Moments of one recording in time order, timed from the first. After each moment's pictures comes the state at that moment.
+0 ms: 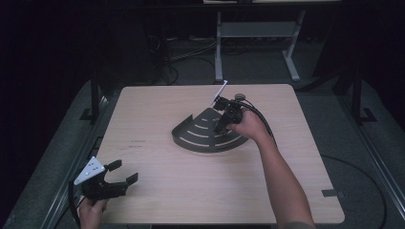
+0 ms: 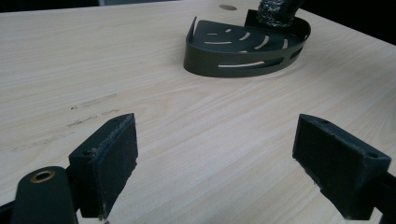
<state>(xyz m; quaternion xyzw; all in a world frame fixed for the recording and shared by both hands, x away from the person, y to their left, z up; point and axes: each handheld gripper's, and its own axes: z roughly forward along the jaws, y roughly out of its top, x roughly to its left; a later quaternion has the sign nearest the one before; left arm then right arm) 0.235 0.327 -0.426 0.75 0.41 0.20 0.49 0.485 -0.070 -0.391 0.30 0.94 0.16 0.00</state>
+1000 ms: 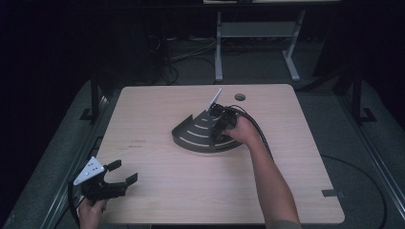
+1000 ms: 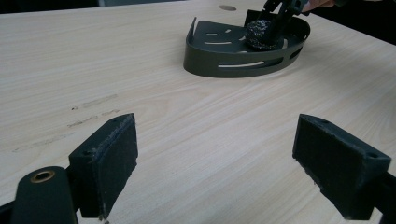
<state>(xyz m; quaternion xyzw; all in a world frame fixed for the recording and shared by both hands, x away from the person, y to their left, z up) 0.235 0.327 -0.425 0.75 0.41 0.20 0.49 0.492 -0.056 -0.427 0.32 0.94 0.14 -0.01</state>
